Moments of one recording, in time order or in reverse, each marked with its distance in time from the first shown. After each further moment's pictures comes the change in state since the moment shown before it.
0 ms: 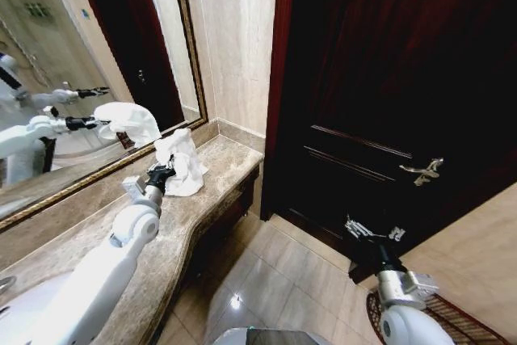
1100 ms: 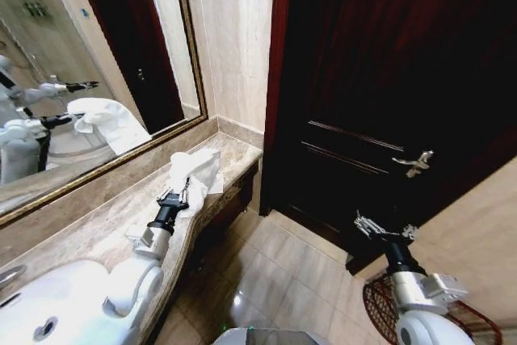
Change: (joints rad) left arm 0.334 -0.252 -0.101 -0.200 0.387 -0.150 0.277; right arm -0.029 -0.035 0.027 0.065 0.083 -0.048 0.017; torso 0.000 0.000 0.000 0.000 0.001
